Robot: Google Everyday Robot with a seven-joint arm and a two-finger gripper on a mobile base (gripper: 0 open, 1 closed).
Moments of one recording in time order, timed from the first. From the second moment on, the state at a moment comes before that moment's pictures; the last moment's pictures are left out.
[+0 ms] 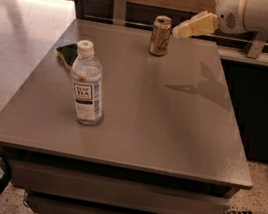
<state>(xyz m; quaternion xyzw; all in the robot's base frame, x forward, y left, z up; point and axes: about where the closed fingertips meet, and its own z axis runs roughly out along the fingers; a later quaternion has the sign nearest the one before) 0.729 -0.140 0.996 -0.42 0.72 0.14 0.53</state>
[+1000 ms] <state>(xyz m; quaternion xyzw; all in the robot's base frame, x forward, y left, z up) 0.818 -0.098 0.956 -0.39 0.70 0.20 0.57</state>
